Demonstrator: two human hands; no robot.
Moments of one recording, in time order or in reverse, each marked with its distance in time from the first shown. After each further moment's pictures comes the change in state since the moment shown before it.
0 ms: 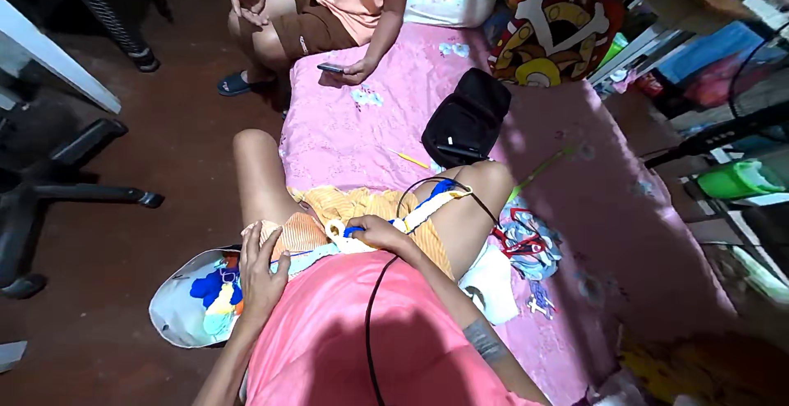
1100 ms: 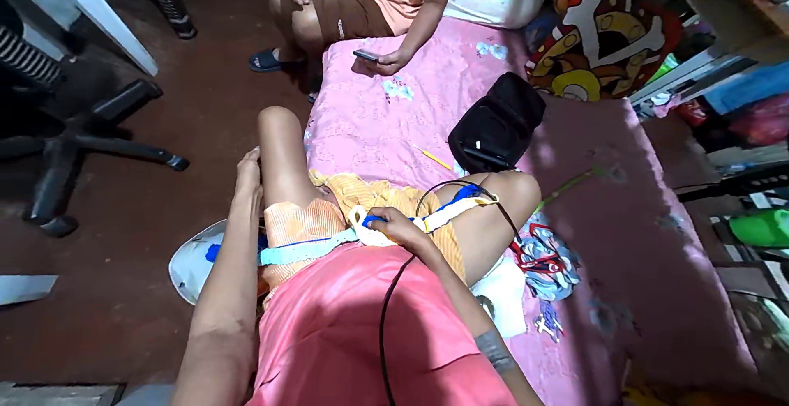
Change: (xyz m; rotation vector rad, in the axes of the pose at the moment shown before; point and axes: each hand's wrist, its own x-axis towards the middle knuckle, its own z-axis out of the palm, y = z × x) left_hand 0.169 -0.047 -0.006 -0.771 0.217 -0.860; right_hand -0.003 0.001 0.001 0.197 0.050 -0.029
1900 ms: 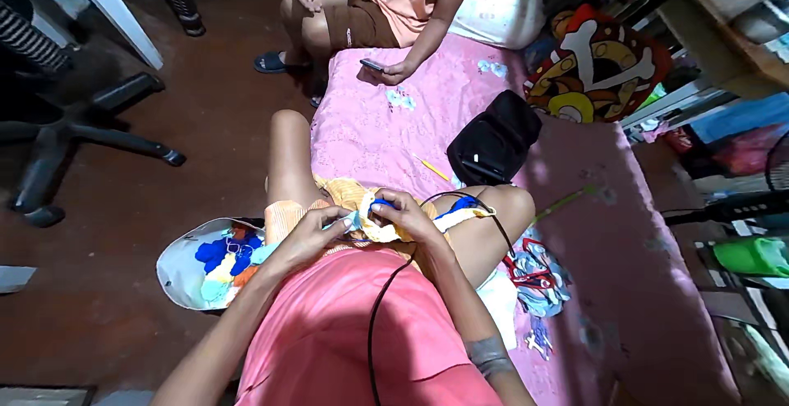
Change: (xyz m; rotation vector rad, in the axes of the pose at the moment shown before) left_hand -0.187 0.029 0.014 0.347 -0.887 0.304; right_hand -0.022 -0.073 -0.026 0.249 0.129 -0.246
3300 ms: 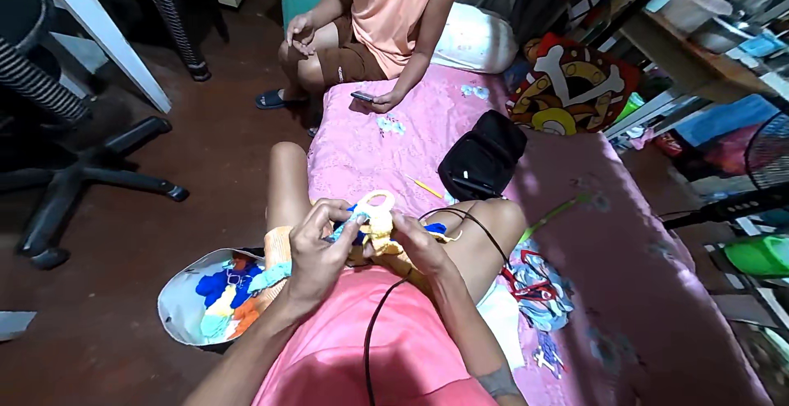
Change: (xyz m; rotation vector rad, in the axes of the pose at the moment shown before) left_hand 0.002 0.066 0.040 0.115 0.620 0.696; right_hand -0.035 -0.028 0.005 0.263 -0.058 -0.214
